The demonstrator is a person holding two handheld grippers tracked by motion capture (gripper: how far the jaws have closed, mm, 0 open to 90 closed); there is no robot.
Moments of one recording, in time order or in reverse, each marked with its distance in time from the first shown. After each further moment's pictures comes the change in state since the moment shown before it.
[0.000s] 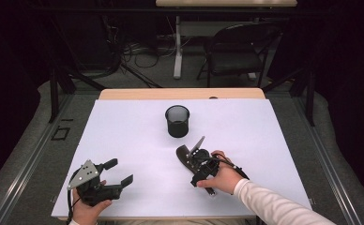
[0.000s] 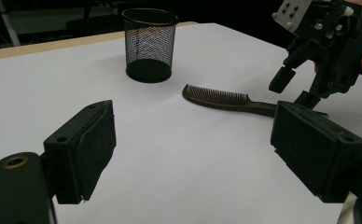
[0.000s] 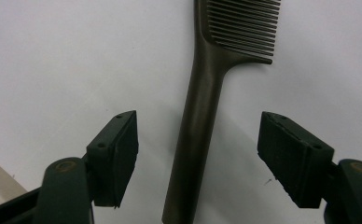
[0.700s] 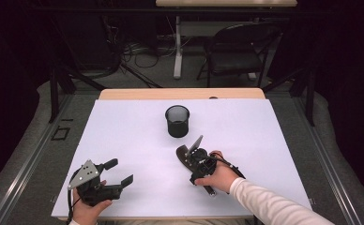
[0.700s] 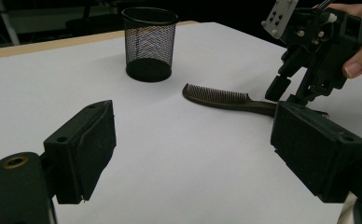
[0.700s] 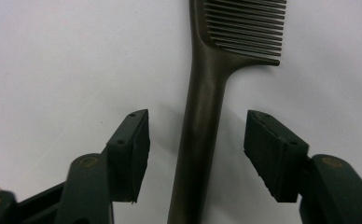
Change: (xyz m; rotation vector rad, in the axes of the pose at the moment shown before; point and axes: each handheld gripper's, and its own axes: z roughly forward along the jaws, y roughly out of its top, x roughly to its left) left arm 0.000 0.000 0.000 0.002 0.003 -0.002; right arm -0.002 0.008 0.011 0.043 0.011 0.051
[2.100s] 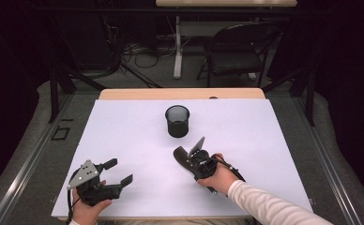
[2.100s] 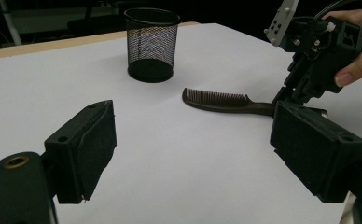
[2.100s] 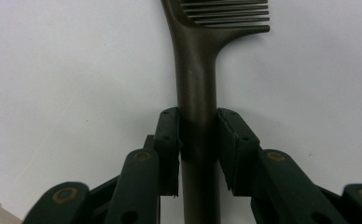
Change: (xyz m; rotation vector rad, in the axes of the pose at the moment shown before) left arm 0.001 0.000 0.000 -0.009 -0.002 -0.007; right arm -0.001 -0.004 0.006 0.032 -0.032 0.074
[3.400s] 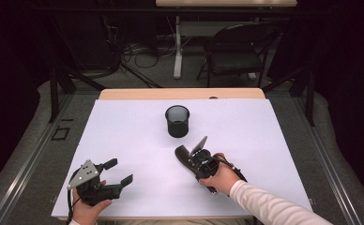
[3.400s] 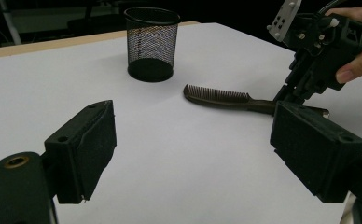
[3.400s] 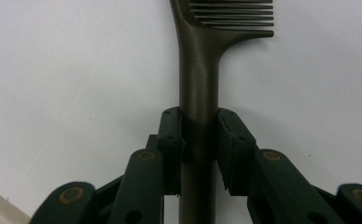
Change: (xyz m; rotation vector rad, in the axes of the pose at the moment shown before) left arm 0.000 0.000 0.000 0.003 -0.002 0.000; right arm -0.004 -0.004 -0.001 -0.046 0.045 0.020
